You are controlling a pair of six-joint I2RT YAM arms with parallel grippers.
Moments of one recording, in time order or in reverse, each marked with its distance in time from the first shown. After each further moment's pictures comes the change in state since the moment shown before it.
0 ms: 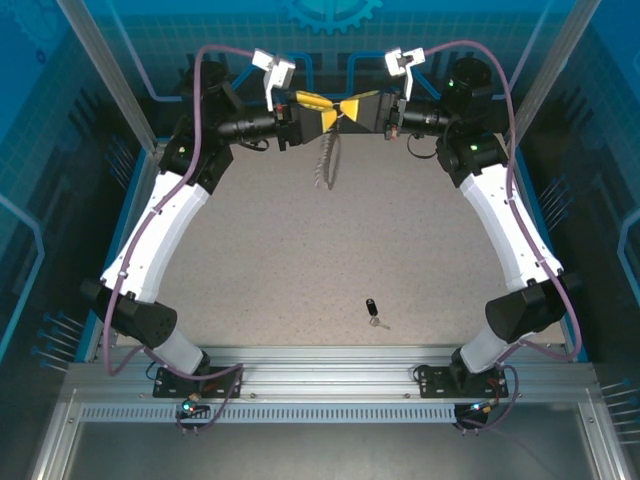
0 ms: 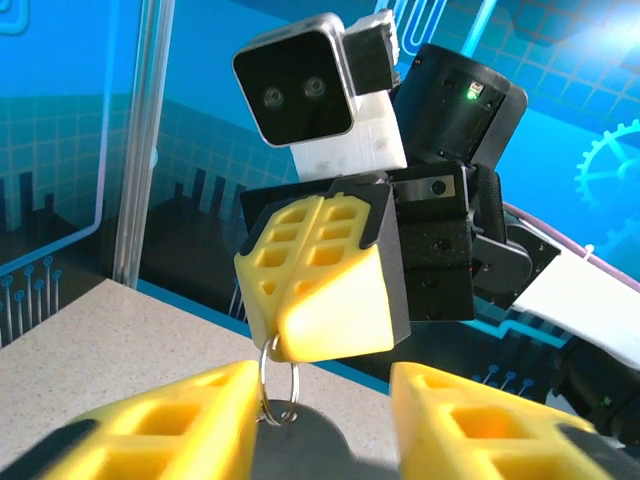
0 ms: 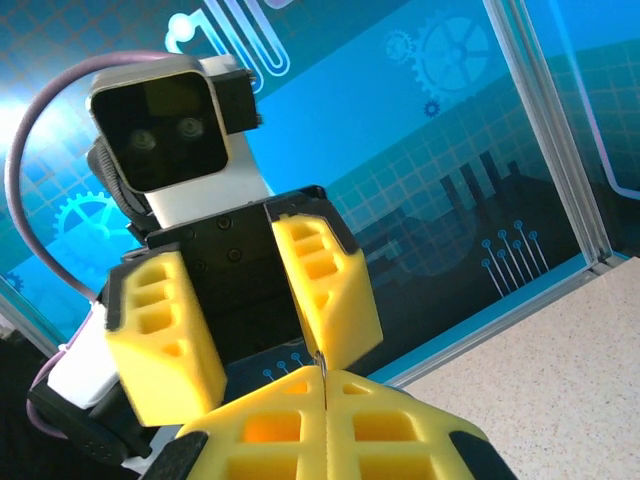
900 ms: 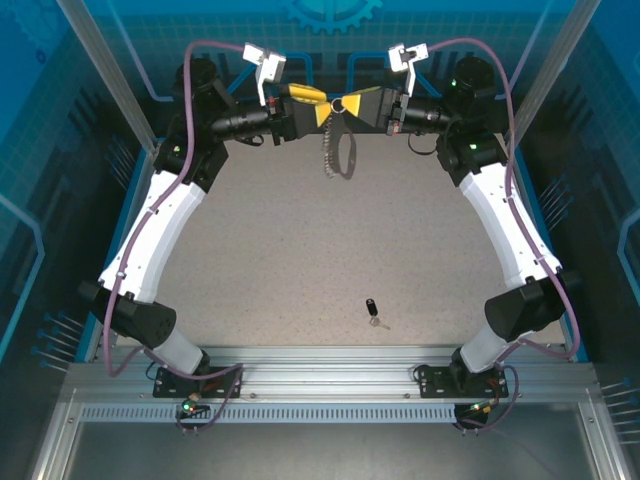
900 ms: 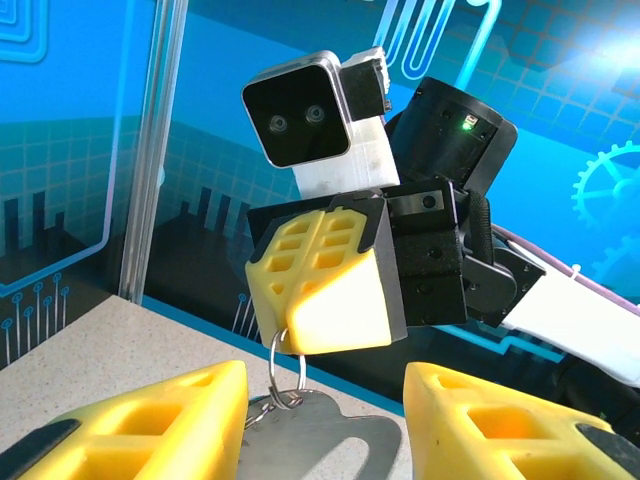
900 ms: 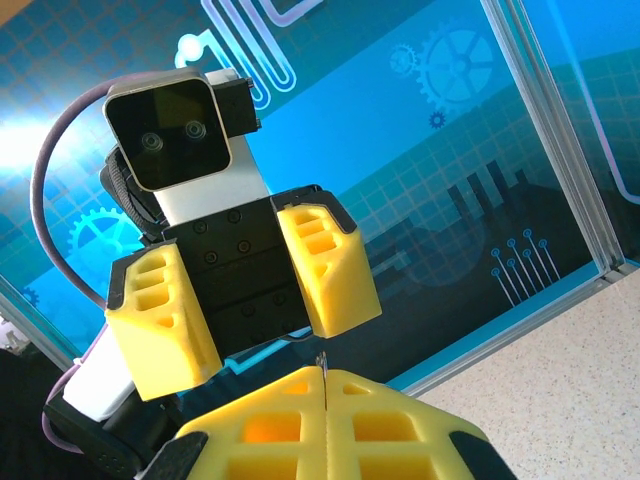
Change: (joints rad) left arm 0.029 -0.004 0.000 0.056 0.019 -0.048; right arm -0.004 0.010 -0.002 0.078 -0.008 0.078
